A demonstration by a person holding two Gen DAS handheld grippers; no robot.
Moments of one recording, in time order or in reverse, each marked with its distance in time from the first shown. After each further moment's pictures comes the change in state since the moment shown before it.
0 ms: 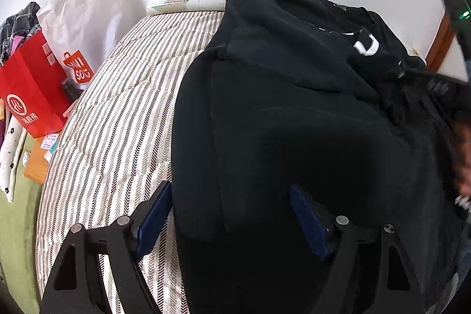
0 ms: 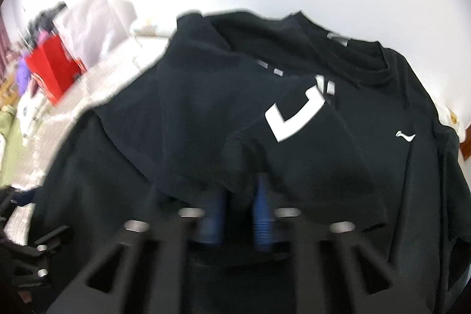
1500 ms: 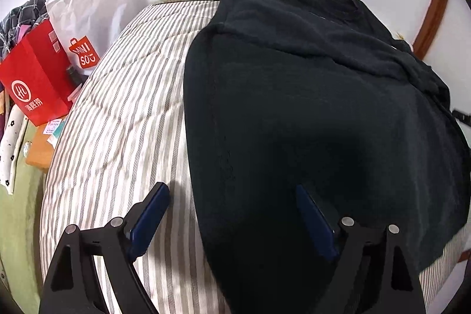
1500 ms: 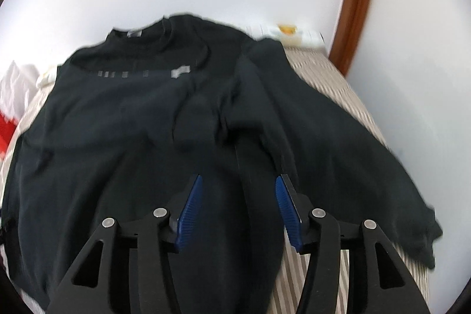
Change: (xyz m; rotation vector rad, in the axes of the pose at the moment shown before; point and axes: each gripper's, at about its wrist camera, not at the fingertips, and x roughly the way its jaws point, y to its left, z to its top) left arm -0.035 0.007 -0.050 0.032 0.040 -0.037; right arm -0.128 -0.208 -0.145 0.358 0.008 -0.323
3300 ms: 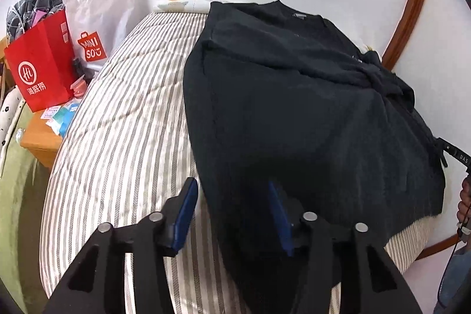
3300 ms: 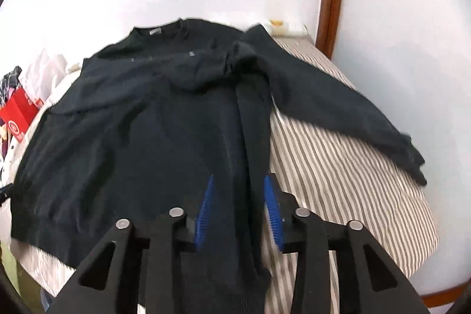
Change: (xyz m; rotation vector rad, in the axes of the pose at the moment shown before) left arm -0.065 0.005 -0.051 -0.038 -0.087 -0.114; right arm -0.066 -0.009 -0.077 0.022 -0.080 0.046
